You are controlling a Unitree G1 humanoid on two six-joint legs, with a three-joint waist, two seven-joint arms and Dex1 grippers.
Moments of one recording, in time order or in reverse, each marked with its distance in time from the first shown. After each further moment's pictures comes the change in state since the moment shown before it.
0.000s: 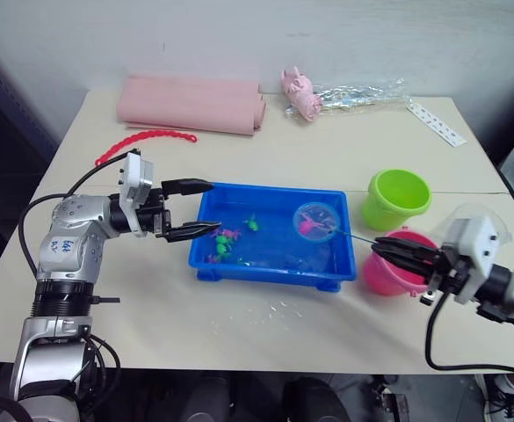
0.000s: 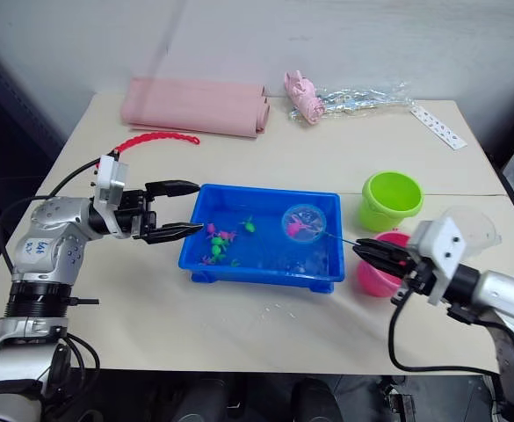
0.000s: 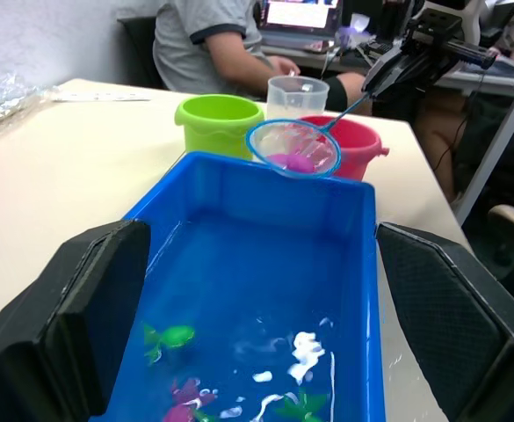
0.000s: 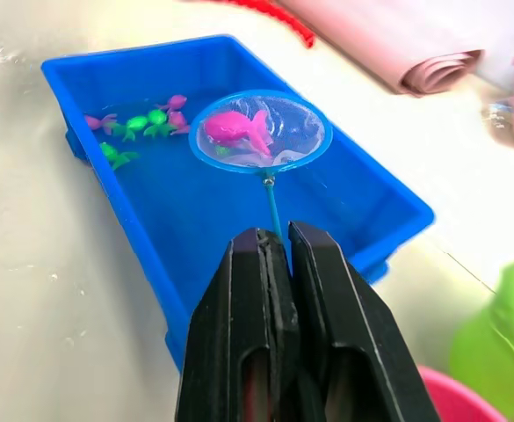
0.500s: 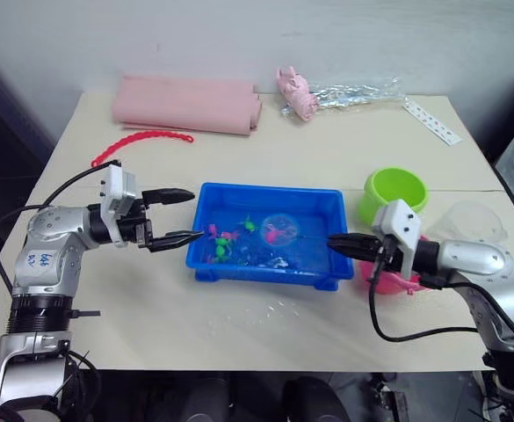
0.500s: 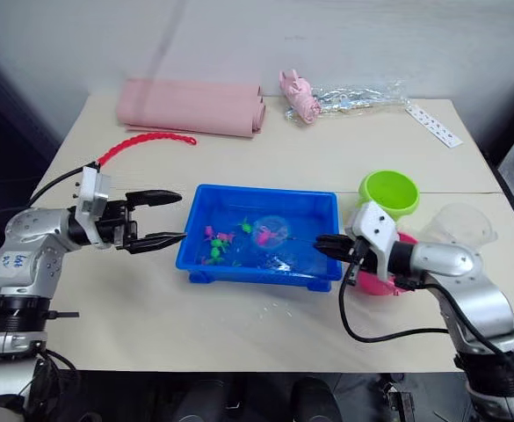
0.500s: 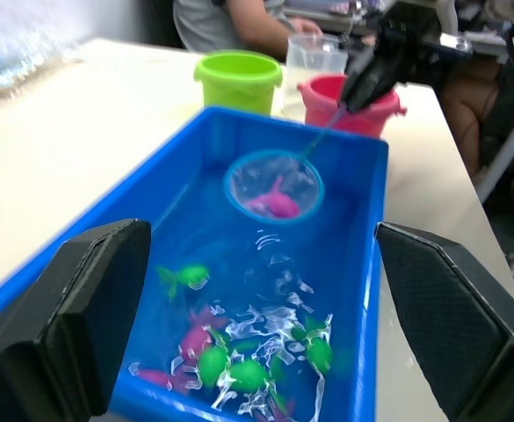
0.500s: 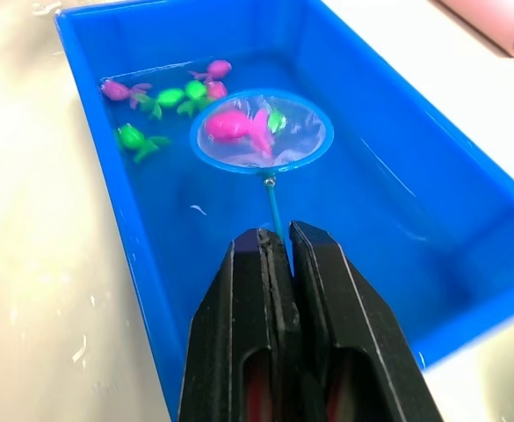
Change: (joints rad) left arm 0.083 0.095 0.052 -0.045 0.003 -0.021 0.033; right arm -0.361 0.011 0.418 0.194 -0.183 0.063 -0.007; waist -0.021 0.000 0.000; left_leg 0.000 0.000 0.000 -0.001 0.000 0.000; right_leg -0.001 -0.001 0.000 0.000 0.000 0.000
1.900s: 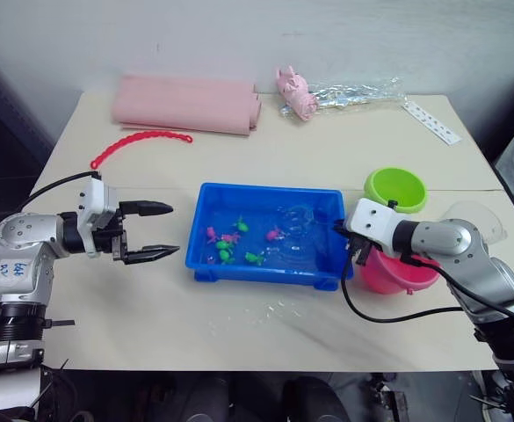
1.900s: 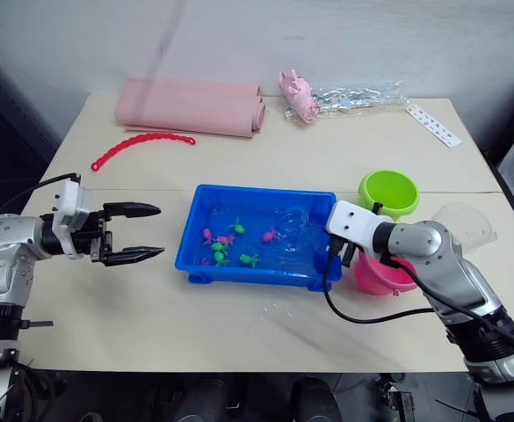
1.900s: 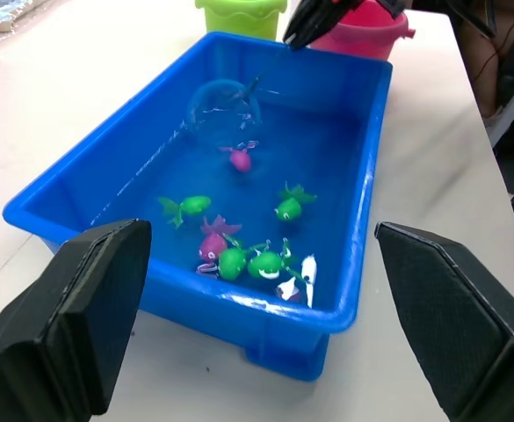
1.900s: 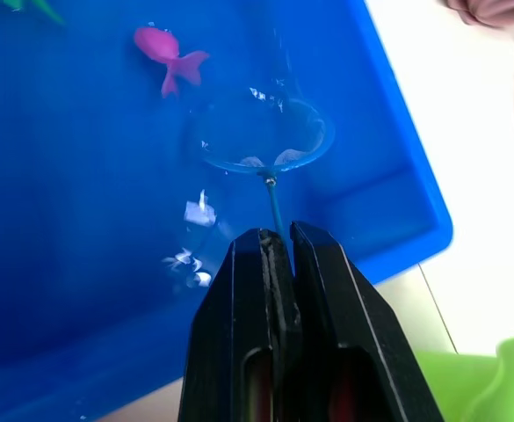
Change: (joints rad) left arm 0.056 0.123 0.010 0.048 0.046 -0.044 -0.079; right arm -0.260 -0.069 0.332 0.207 -0.361 -0.126 -0.135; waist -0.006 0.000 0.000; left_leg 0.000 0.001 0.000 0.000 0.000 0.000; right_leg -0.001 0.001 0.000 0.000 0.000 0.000
